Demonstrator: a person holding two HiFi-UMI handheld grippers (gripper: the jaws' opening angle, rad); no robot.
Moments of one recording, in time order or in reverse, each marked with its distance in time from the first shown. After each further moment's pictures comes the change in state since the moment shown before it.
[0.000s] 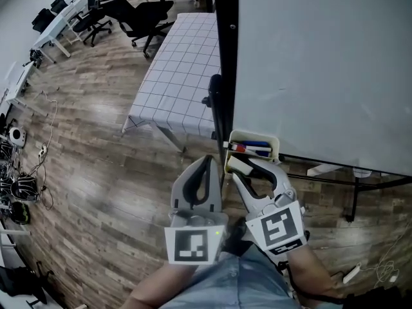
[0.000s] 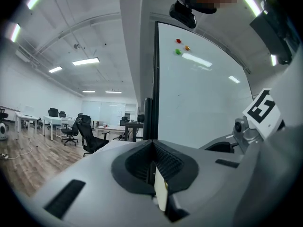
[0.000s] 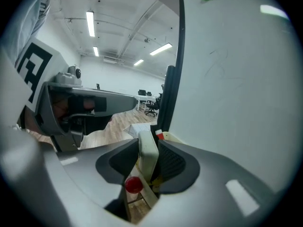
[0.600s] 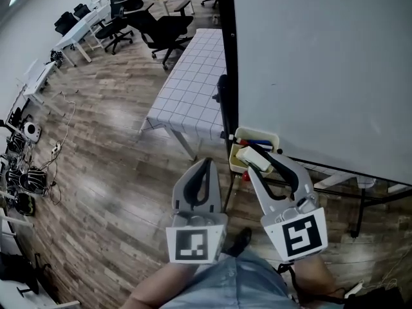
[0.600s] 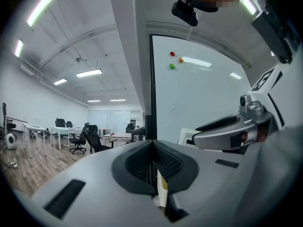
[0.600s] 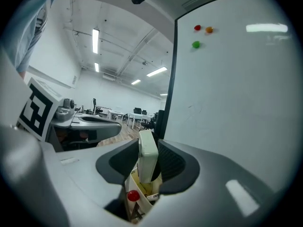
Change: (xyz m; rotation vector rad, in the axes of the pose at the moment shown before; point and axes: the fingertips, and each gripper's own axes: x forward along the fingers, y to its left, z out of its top) left arm -0.046 -0.009 0.027 0.060 -0.077 0.080; right arm -0.075 -0.008 0.065 0.001 -0.266 -0.073
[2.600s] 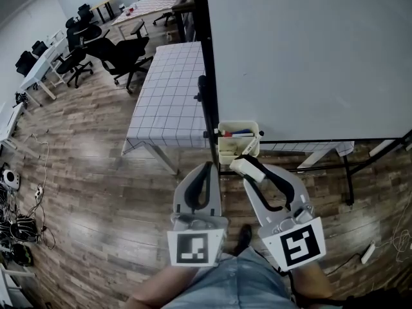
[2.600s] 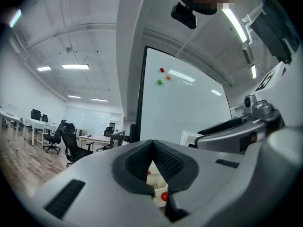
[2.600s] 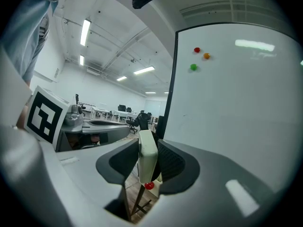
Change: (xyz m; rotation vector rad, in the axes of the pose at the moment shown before) left arm -0.037 -0.013 0.017 -0.048 -0.069 -0.274; right arm -0.051 0.054 0.018 0.027 0.050 -0.228
